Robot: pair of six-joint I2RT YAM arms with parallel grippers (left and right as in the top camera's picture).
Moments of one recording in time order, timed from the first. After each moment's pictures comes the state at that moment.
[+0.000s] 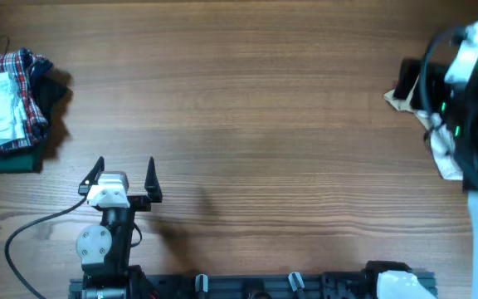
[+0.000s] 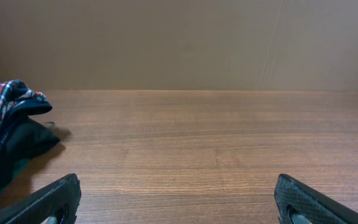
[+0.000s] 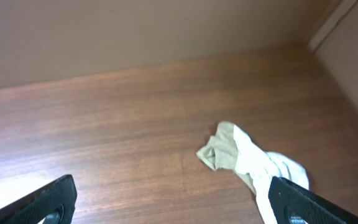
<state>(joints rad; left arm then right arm) 0.07 0.01 0.01 -0.07 0.09 -0.02 -0.06 1.21 1.51 -0.92 0.09 0.08</state>
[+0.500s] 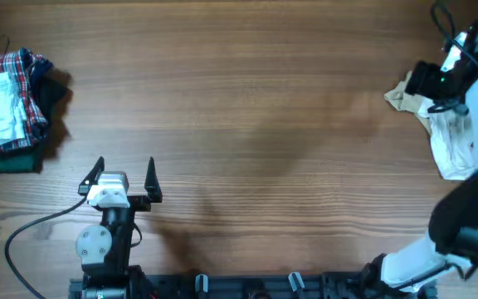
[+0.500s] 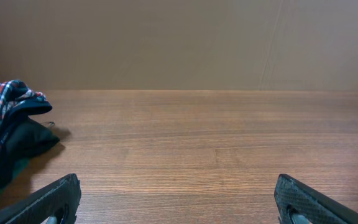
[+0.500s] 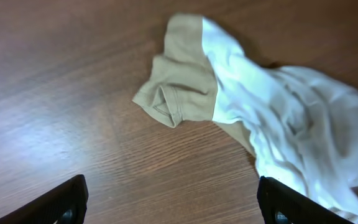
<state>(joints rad) 0.07 0.01 0.01 -0.07 0.09 -0.02 -0.33 1.82 1.53 -0.90 -0.02 0.07</state>
